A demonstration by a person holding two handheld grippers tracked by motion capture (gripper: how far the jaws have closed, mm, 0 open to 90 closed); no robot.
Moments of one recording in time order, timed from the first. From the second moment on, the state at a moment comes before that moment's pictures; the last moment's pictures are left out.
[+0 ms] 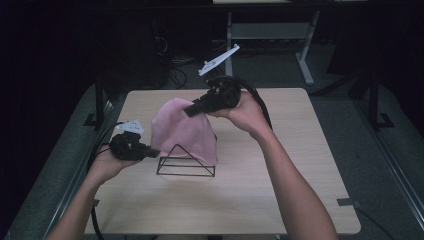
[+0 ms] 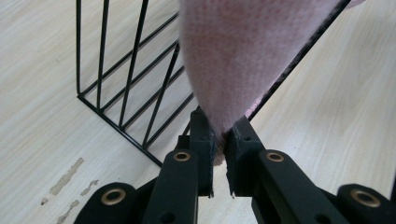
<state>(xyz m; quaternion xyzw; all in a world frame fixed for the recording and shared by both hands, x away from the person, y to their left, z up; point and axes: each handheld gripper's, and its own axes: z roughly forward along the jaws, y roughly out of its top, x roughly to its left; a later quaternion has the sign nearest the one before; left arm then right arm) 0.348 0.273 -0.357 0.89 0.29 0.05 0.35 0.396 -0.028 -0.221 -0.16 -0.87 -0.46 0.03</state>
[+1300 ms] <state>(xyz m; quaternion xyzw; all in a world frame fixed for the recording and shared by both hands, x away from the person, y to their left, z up) 0.353 0.274 -0.406 0.92 0.30 0.06 0.26 0.393 -0.029 -0.279 -0.15 -0.89 -0.43 0.07</state>
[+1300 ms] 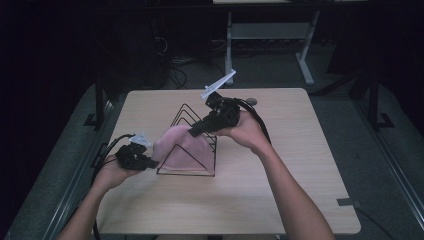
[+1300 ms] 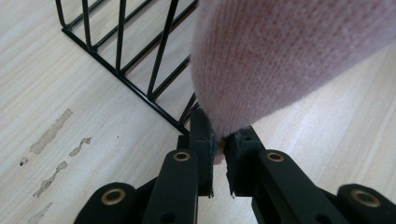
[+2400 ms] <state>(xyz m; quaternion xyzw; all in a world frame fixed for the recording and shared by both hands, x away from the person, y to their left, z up) 0.356 0.270 -0.432 0.93 0.30 0.05 0.22 0.389 -0.013 -0.300 -0.15 -0.90 -0.40 0.08</state>
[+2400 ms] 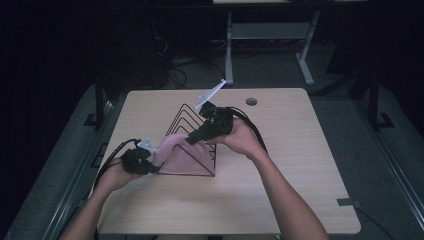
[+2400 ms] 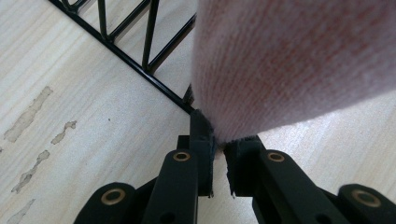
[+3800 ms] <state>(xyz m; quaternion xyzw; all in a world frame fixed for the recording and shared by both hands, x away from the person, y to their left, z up) 0.350 0.289 -0.410 0.91 0.31 0.05 0.26 0.380 -0.078 -0.300 -0.21 -0.87 -0.44 0.06</state>
